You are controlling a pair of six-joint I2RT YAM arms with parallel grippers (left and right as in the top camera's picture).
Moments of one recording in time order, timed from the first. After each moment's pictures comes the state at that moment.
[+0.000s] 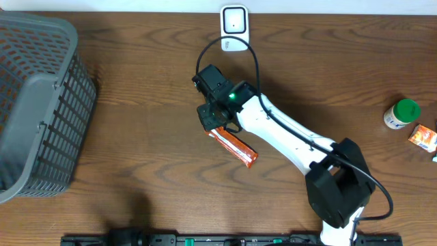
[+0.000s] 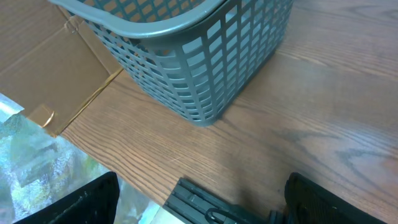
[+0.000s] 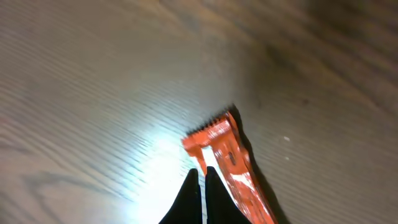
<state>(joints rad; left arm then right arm) 0.04 0.14 1.26 -1.70 -0.48 -0.10 0.74 1.97 1.57 -0.79 -0.03 0.33</state>
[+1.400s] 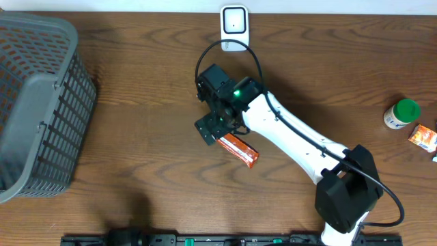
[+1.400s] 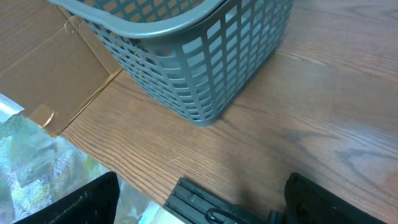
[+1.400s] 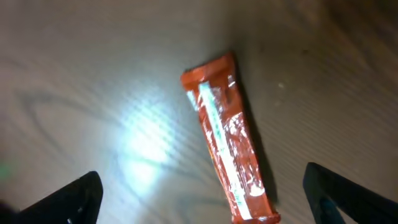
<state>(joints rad) 0.04 0.14 1.26 -1.70 -0.48 -0.10 0.72 1.92 1.62 -1.04 -0.10 0.12</state>
